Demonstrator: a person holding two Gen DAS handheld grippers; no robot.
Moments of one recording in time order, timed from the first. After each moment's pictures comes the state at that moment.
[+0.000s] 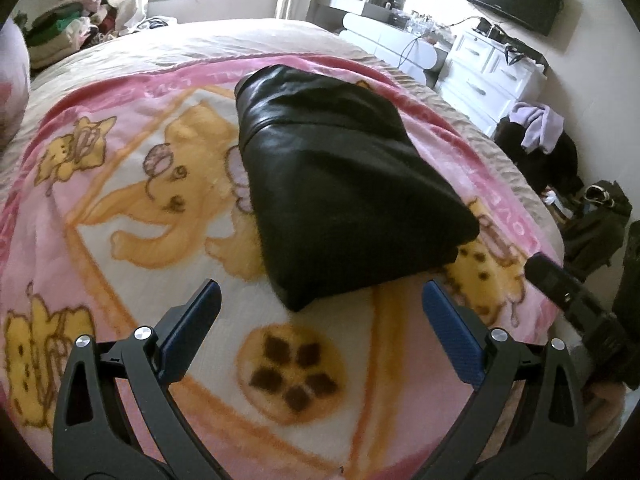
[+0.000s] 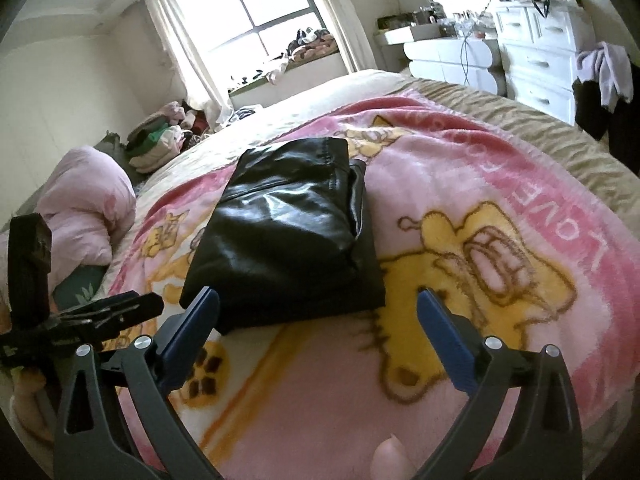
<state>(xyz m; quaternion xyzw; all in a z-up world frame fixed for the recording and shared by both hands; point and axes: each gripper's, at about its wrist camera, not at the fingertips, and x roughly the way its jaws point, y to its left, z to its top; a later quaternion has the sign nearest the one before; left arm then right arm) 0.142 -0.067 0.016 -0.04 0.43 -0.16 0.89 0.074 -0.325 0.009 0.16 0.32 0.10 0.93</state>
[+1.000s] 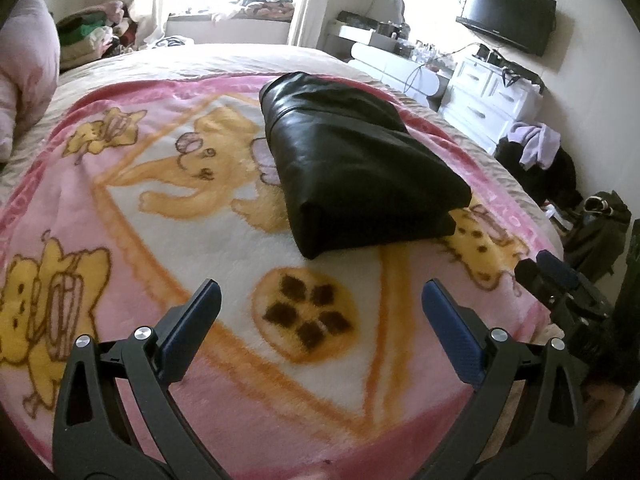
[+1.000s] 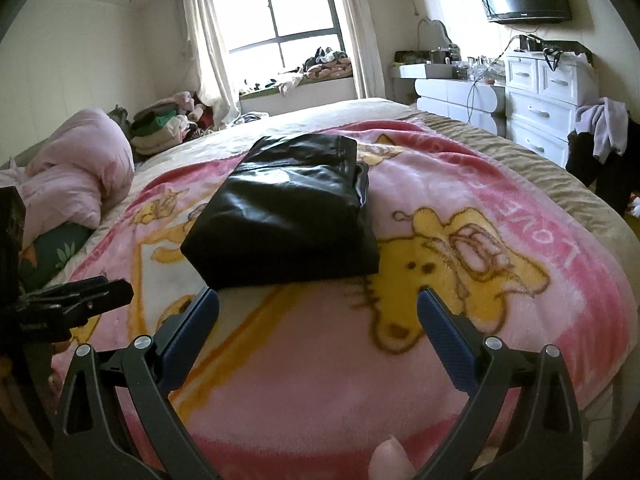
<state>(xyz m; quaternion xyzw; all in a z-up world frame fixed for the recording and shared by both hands) 0.075 -0.043 -0.006 -0.06 0.38 -0.15 0.91 0.023 -0.299 -0.014 0.07 0.28 0.09 0.95</state>
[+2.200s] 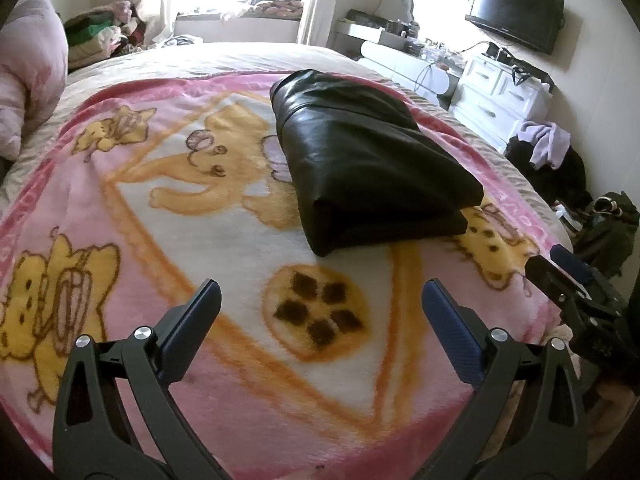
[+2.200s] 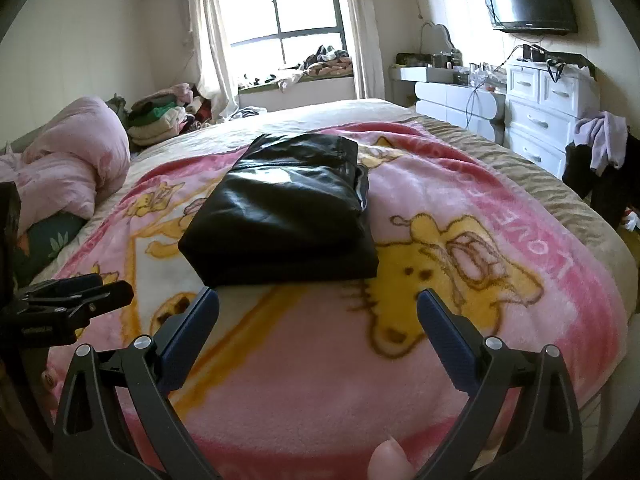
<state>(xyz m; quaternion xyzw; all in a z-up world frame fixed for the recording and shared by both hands) 0.077 -0.039 -0.010 -0.05 0.38 -0.13 0.91 0.025 -0.294 -0.012 0.05 0.29 0.08 0.95</state>
